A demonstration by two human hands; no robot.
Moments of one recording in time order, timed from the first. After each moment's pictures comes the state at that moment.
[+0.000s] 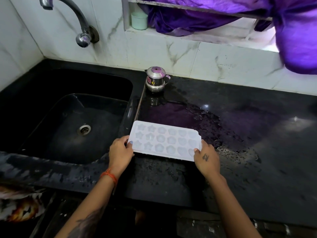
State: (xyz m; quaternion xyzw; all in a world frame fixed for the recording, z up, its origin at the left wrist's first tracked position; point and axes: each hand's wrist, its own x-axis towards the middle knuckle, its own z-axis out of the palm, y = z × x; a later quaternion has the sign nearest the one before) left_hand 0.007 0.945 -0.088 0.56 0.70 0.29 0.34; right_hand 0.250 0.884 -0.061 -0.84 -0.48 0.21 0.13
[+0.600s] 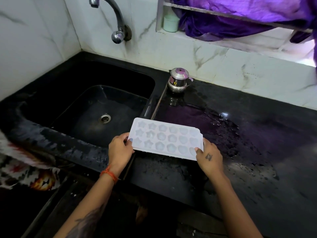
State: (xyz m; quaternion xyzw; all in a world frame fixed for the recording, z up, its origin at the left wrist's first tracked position) left_hand -0.024 0.909 -0.078 0.48 0.73 0.37 0.32; right_hand 0.231 0.894 -0.056 -0.79 -0.56 0.21 0.15
